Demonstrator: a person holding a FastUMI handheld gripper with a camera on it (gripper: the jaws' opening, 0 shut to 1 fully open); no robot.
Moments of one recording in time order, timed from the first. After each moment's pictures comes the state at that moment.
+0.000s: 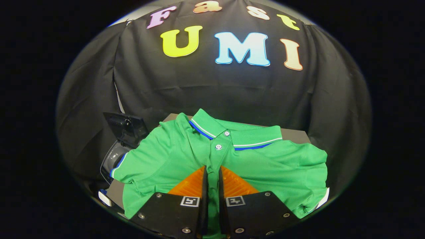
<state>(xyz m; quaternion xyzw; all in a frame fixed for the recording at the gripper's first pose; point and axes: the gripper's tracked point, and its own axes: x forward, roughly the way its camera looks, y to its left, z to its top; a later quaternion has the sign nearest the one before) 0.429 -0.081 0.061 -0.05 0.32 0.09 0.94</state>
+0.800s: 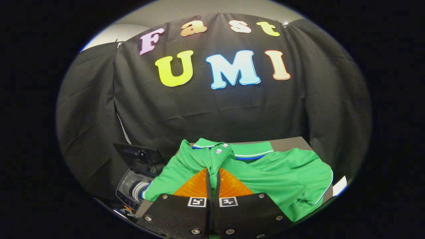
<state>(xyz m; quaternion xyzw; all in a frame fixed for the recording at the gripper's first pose) 0.411 -0.038 0.121 0.04 0.20 0.08 0.98</state>
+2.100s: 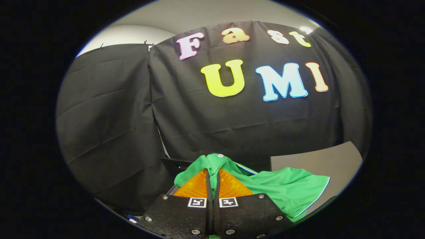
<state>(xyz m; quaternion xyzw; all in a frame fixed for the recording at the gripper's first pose) 0.396 0.221 0.145 0.04 0.16 0.19 0.97</state>
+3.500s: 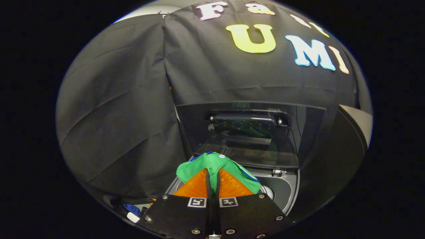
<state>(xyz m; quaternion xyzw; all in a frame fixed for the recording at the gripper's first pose) 0.403 0.360 -0.055 0.00 0.28 0.21 0.94</state>
